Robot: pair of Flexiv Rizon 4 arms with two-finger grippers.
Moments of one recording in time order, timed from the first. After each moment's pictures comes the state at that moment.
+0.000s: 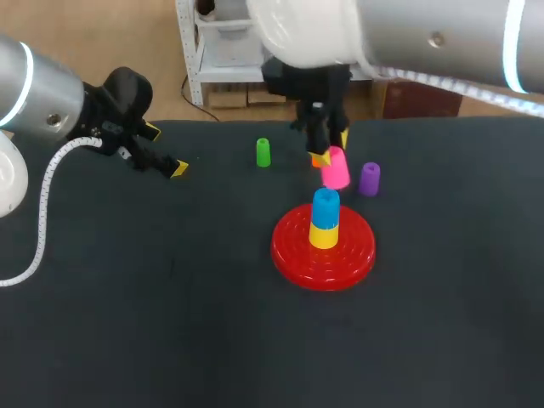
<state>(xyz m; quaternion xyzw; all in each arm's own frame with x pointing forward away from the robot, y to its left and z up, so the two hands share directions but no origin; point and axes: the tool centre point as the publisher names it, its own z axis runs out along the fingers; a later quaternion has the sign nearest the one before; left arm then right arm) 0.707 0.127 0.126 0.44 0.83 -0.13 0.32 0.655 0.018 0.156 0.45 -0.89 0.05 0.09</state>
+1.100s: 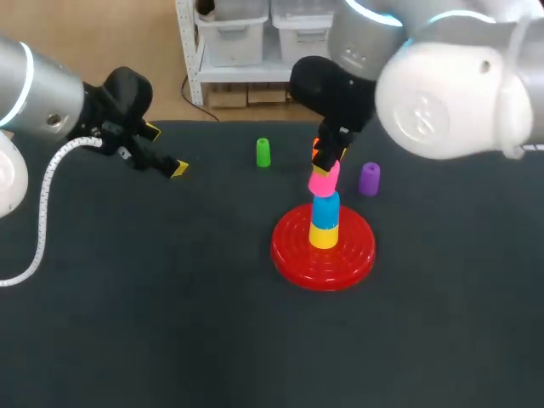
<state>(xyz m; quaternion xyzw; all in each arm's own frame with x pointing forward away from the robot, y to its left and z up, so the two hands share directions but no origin) 0.707 0.127 0.126 0.44 0.83 -0.13 0.32 0.642 0.030 0.152 0.48 -0.87 -0.05 -0.10</state>
